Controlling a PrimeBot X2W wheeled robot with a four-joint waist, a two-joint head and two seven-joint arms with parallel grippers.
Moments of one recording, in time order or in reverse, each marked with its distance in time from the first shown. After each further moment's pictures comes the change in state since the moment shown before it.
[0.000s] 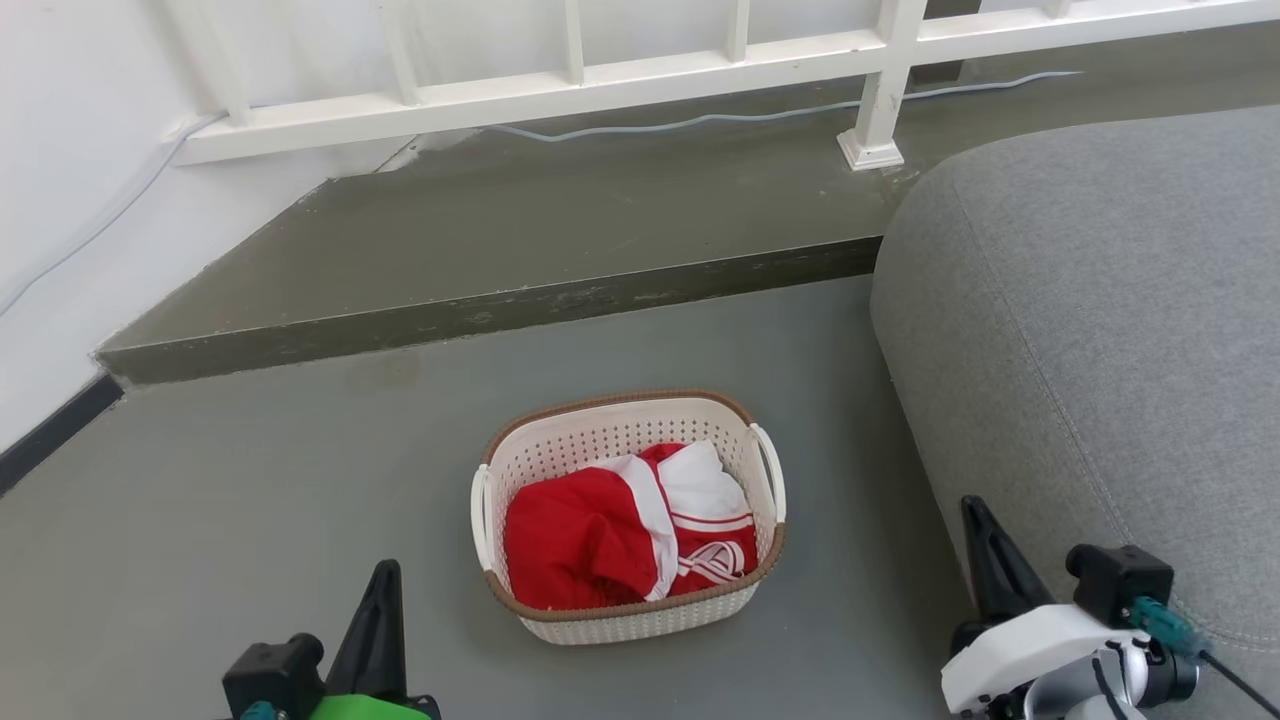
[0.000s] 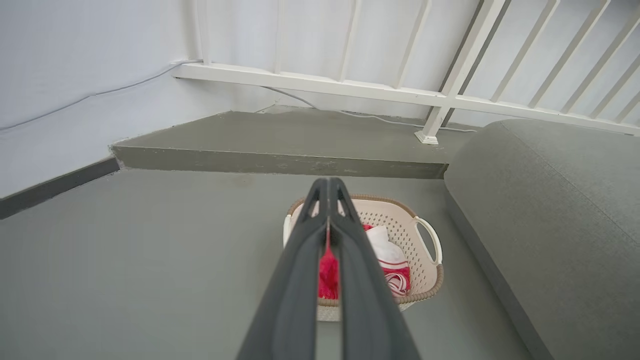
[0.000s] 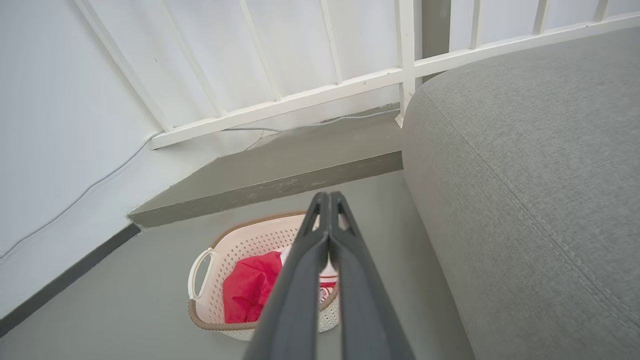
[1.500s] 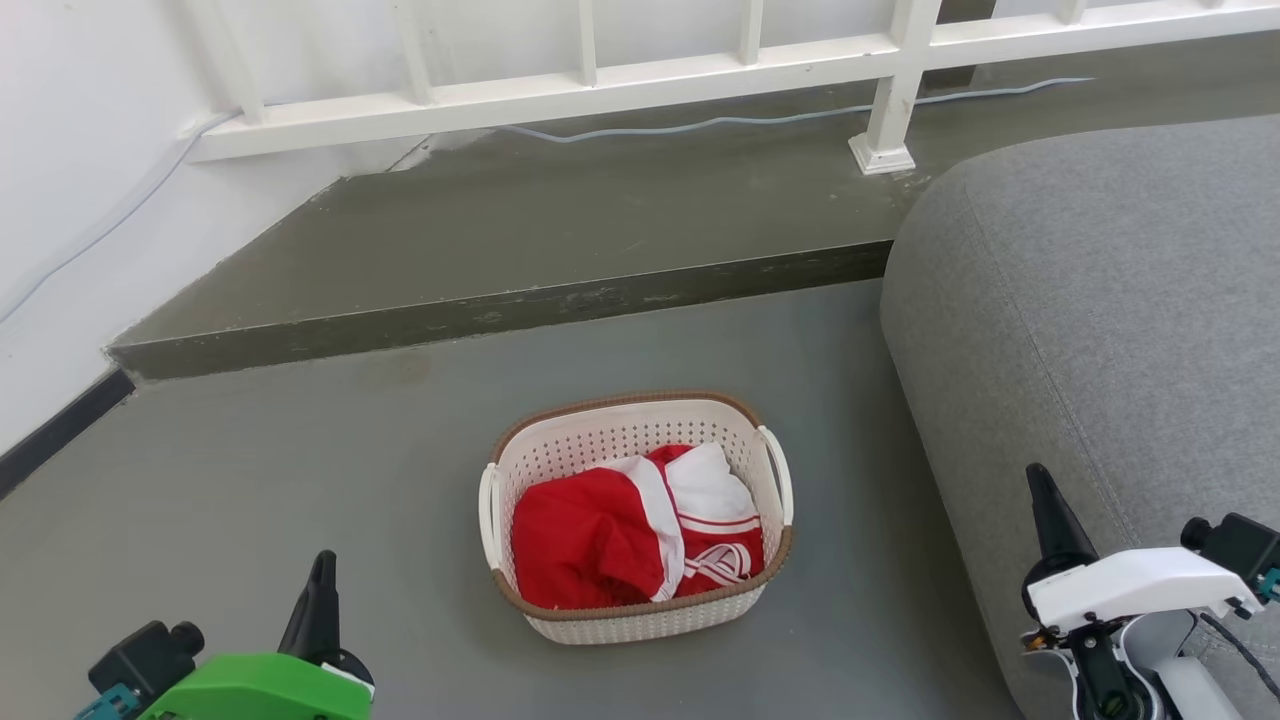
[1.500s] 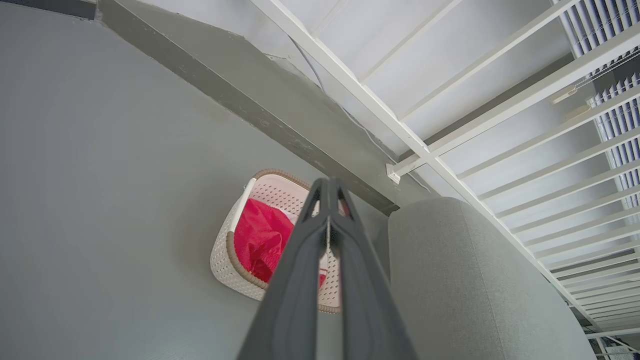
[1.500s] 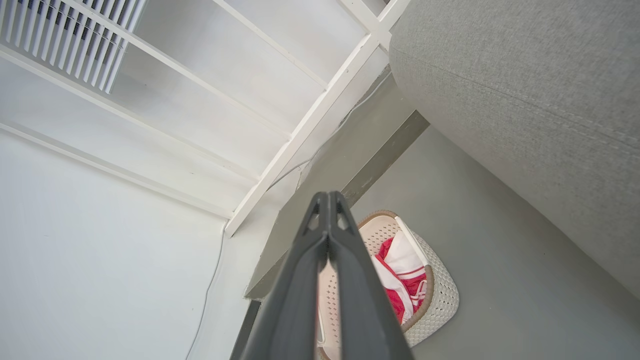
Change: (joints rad) left arm -0.047 0.003 0.128 0.039 -0.568 -0.073 0.132; right arm -0.045 0.012 -0.161 0.001 0.584 0.079 0.133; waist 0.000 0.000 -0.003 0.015
